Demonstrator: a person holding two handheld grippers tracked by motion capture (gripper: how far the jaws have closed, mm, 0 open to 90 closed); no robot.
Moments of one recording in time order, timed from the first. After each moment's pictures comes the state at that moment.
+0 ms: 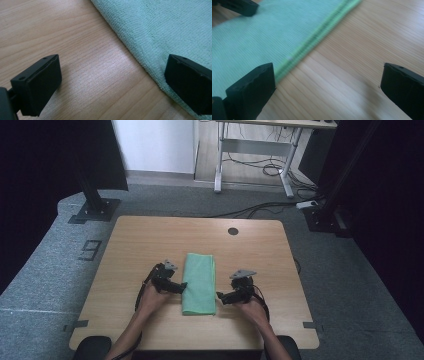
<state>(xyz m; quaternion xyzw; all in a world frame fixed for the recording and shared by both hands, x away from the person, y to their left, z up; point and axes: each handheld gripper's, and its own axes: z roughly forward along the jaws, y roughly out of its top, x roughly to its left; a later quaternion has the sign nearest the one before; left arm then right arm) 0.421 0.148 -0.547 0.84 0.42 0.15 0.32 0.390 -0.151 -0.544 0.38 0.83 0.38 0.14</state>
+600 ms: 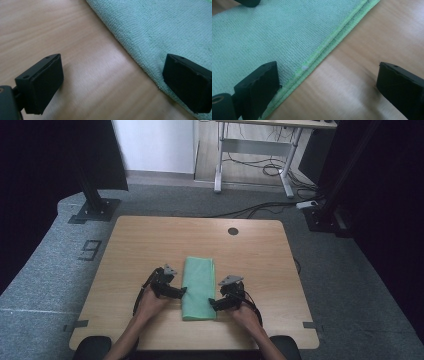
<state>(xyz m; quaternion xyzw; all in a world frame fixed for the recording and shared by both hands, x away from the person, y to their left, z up) 0.396 0.149 -0.546 0.85 0.40 0.14 0.32 0.369 -0.125 -0.551 0.36 0.85 0.34 0.15</state>
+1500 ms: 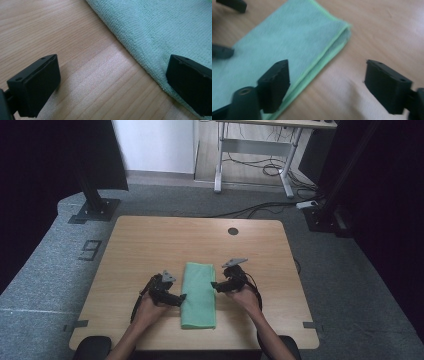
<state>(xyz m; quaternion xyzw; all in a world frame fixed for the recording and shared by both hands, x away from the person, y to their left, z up) 0.379 0.150 -0.549 0.85 0.40 0.14 0.33 0.422 -0.132 -0.518 0.37 0.84 0.36 0.12</state>
